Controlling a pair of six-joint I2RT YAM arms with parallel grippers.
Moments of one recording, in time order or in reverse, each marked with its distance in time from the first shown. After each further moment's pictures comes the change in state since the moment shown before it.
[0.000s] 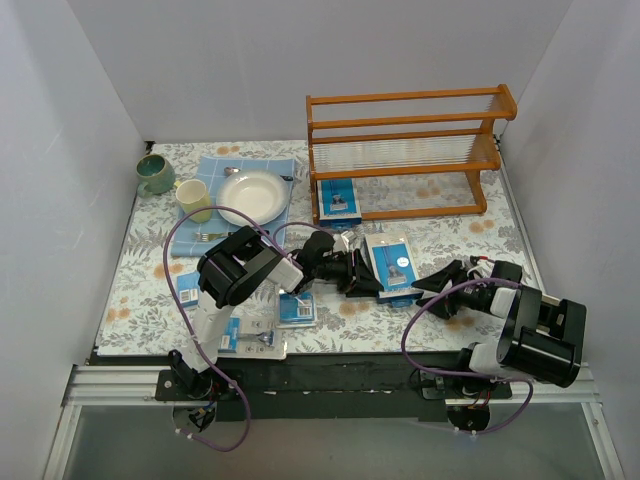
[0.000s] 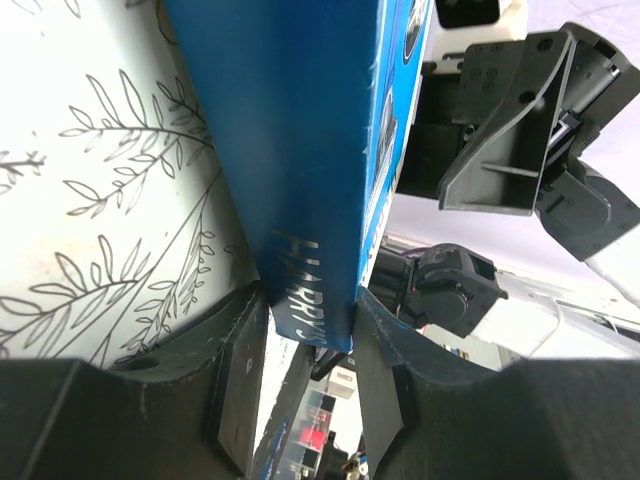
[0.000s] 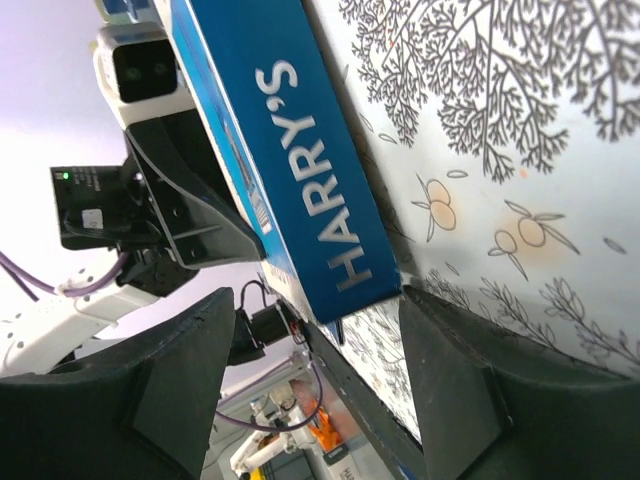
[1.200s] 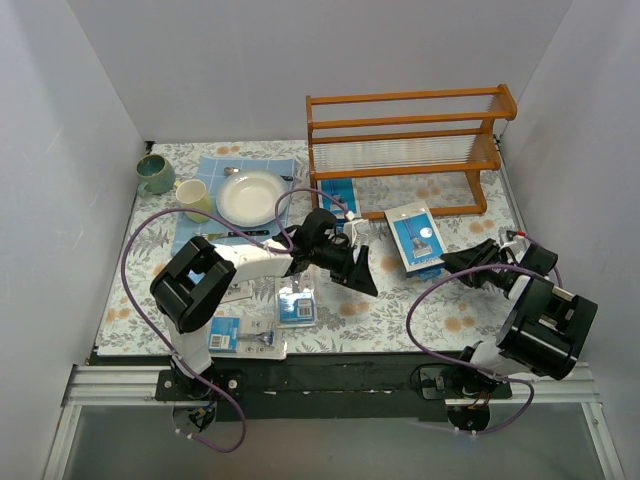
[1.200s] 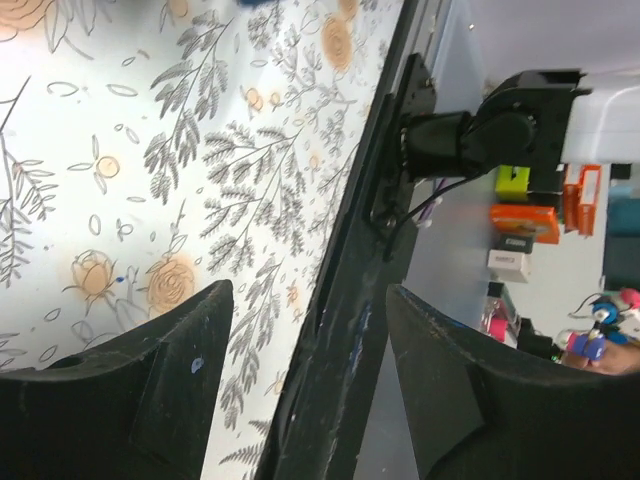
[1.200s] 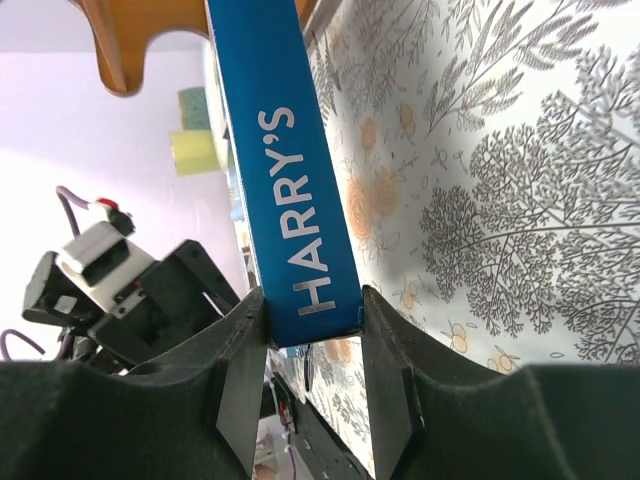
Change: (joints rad) left arm -0.001 -0.345 0.098 -0.642 0.093 0.709; right arm -0.170 0.051 0.149 0.185 -0.086 0.021
